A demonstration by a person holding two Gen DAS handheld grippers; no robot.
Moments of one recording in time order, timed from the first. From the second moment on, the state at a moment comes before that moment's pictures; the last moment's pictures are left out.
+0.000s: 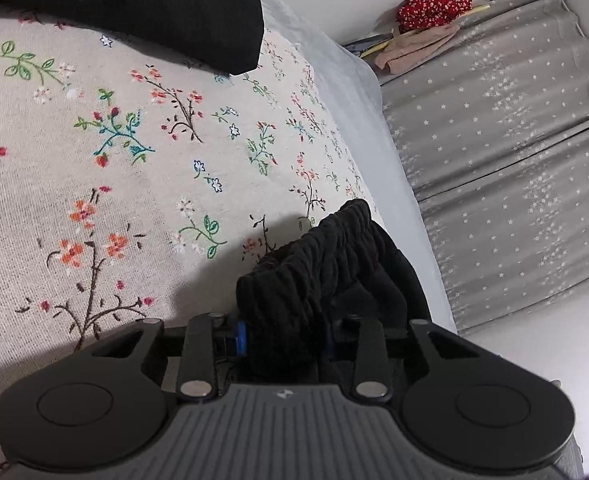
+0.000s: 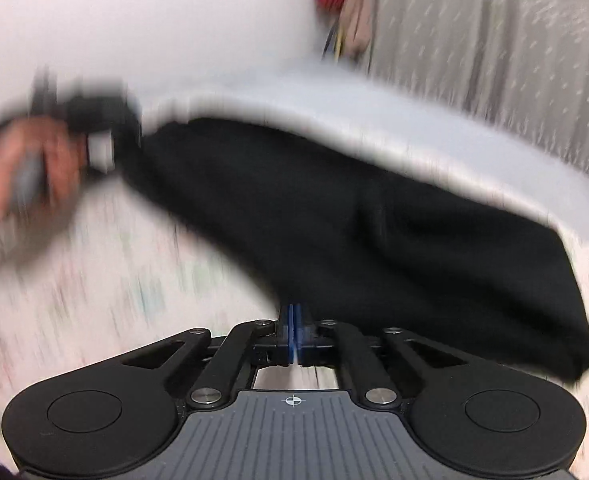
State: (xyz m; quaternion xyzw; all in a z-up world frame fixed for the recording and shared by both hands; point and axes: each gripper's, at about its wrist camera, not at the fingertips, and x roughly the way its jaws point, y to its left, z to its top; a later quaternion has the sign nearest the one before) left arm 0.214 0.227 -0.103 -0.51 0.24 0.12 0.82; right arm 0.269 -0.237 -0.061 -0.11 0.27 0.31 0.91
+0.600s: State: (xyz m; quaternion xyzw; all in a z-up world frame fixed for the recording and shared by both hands) left arm 0.217 0.227 -0.093 -0.53 0.23 0.08 0.81; right arm 0.337 -0.123 -0.109 -0.07 0.40 0.35 0.84
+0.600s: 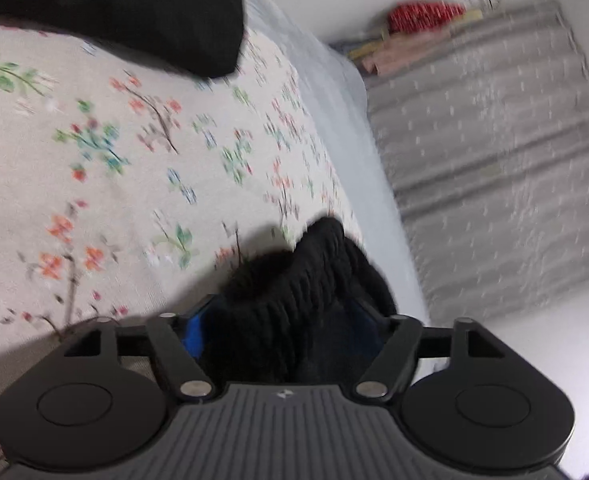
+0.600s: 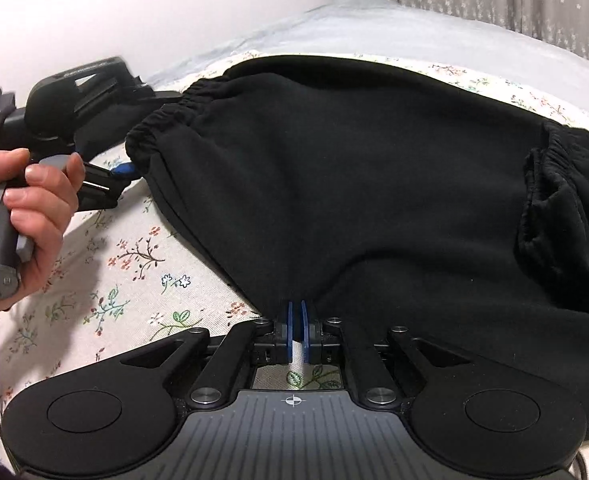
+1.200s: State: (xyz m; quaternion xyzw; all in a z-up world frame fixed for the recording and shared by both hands) left arm 0.241 0.172 -0.030 -0.41 0.20 0.10 0.88; right arm 0.279 -0.352 -0.018 0.12 0.34 0.24 0.90
